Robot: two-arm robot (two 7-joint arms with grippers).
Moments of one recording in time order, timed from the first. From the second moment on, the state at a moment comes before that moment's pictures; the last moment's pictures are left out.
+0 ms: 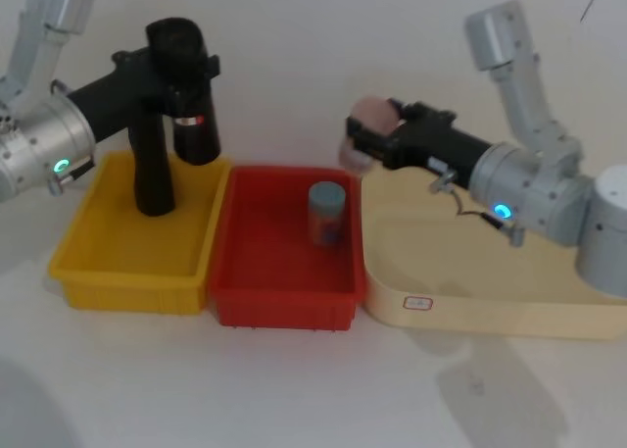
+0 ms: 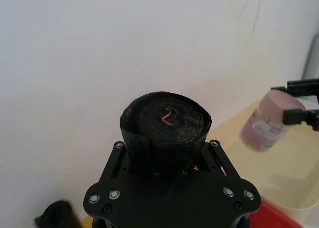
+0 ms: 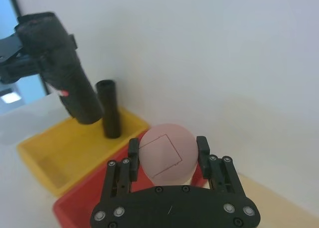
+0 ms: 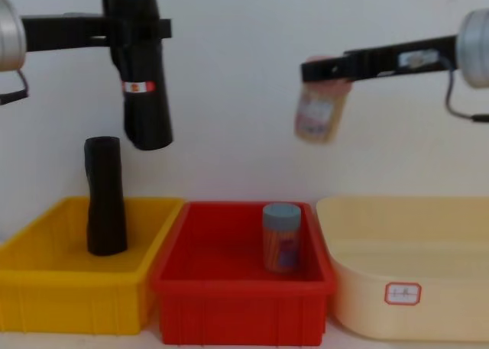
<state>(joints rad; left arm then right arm) -0.59 0.45 0.35 -1.42 -0.52 0.14 -0.50 0.53 0.36 -0.44 -1.60 0.44 0.48 0.29</state>
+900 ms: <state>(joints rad) -0.86 0.22 0.52 -0.99 -0.58 0.05 -0.82 0.42 0.40 -0.30 -1.62 0.38 0.56 0.08</state>
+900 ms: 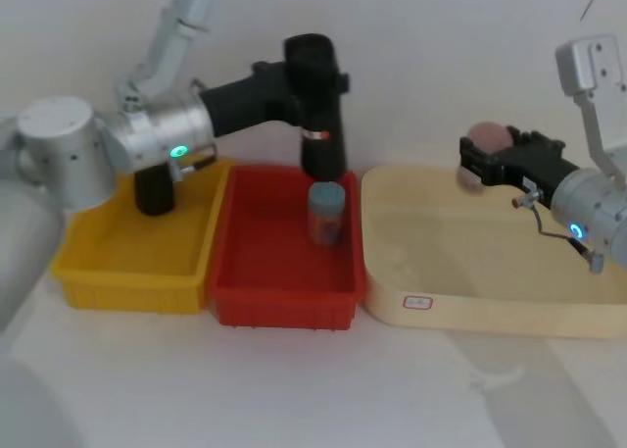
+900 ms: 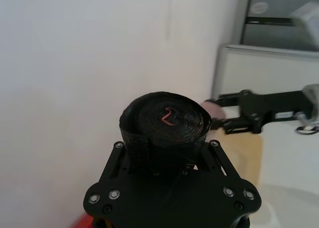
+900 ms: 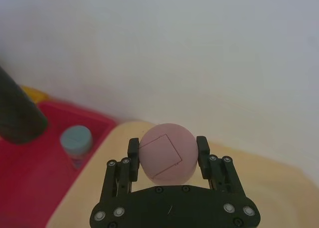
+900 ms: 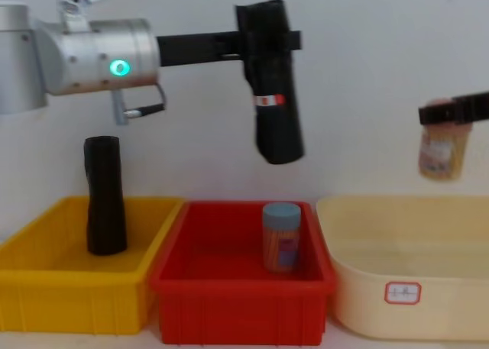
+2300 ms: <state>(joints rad) -1.12 -0.04 0.60 -0.38 -0.58 -0.13 -1.08 0.37 0.42 -0.29 -1.65 0.38 0.57 0.12</state>
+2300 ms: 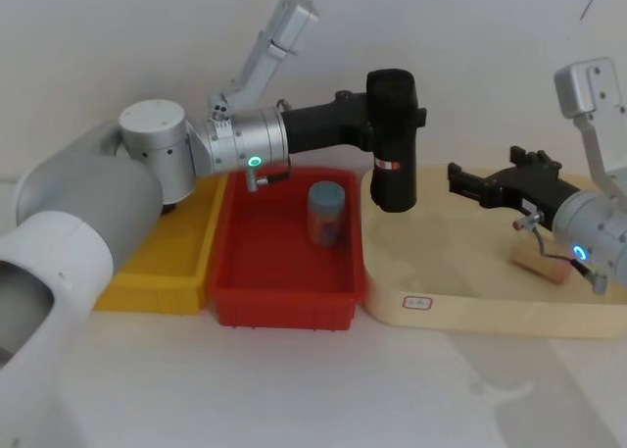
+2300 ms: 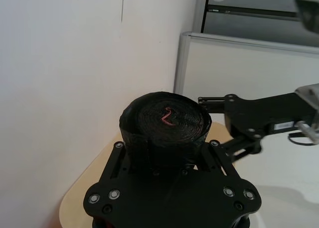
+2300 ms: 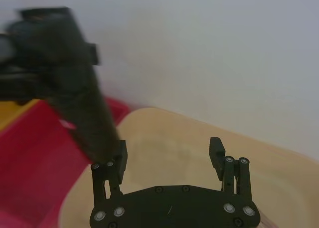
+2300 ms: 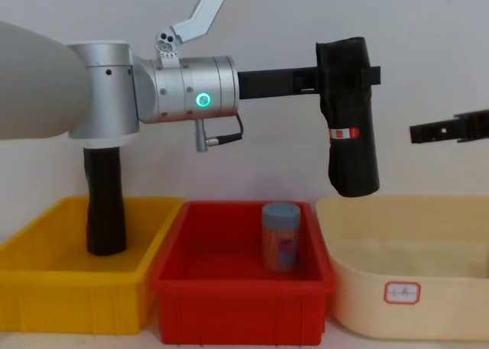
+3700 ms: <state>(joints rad) -1.03 0.00 0.58 -0.55 -0.54 -0.07 -1.02 0.41 0.42 -0.43 -1.72 0.49 0.57 0.38</state>
